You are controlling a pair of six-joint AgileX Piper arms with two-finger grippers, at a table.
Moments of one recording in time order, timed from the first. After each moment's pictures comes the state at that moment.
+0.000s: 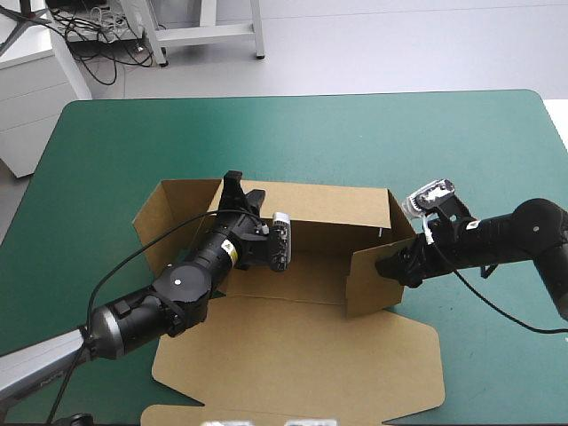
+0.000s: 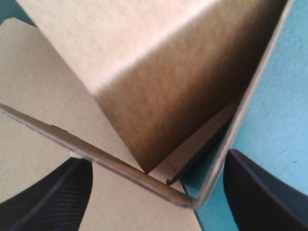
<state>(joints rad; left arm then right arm) -0.91 1.33 -0.88 1.50 0.46 -0.32 0.07 1.20 -1.00 0.69 1.09 -0.83</state>
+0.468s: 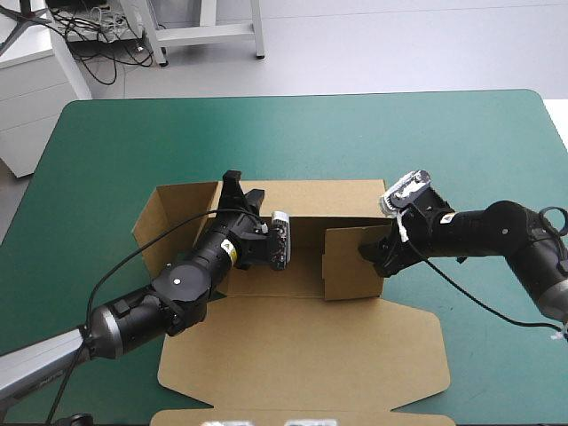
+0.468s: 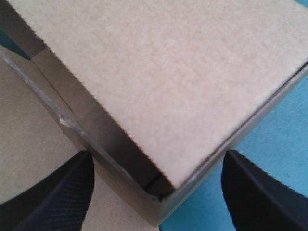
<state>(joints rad) -0.91 1.33 -0.88 1.50 0.45 -0.34 0.23 1.23 -0.99 0.64 0.83 -0.88</state>
